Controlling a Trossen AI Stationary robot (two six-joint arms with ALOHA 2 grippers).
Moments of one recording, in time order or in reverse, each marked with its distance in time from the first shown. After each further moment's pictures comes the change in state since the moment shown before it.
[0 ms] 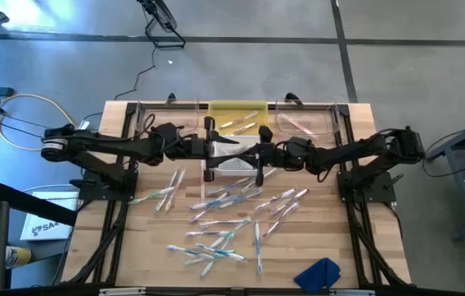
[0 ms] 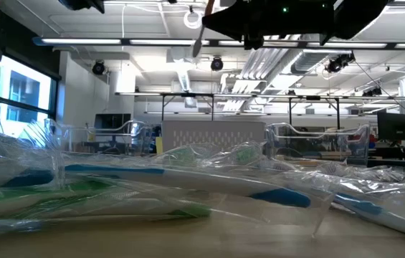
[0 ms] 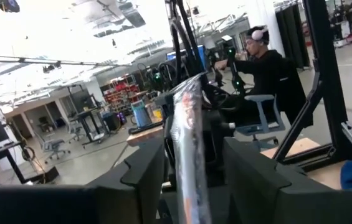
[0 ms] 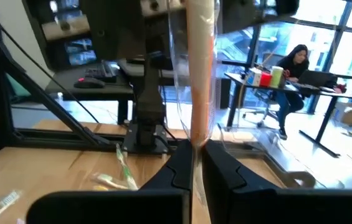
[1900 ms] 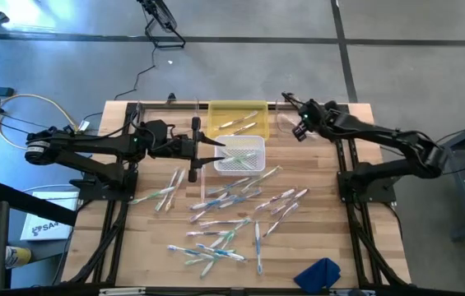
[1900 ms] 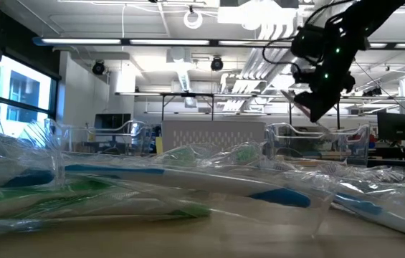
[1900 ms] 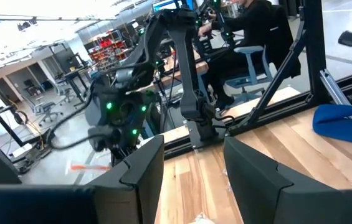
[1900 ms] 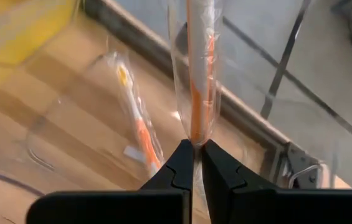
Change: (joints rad) left arm 0.000 -0.202 0.000 -0.424 -0.027 0.045; right arm -0.615 -0.249 0.000 -1.302 0.472 0.231
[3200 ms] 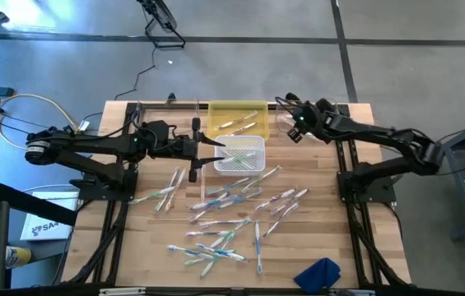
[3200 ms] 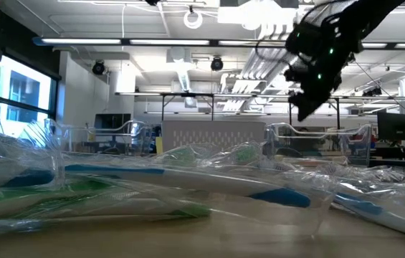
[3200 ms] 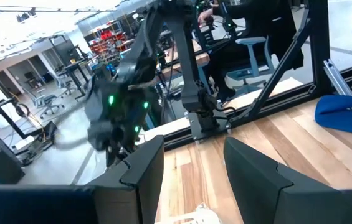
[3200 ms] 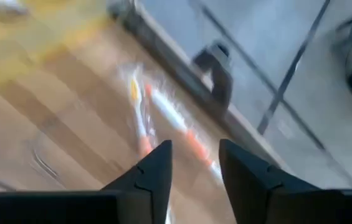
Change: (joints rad) left arm 0.000 0.001 0.000 -0.031 -0.020 0.005; right arm 0.068 0.027 0.000 0.125 0.016 -0.147
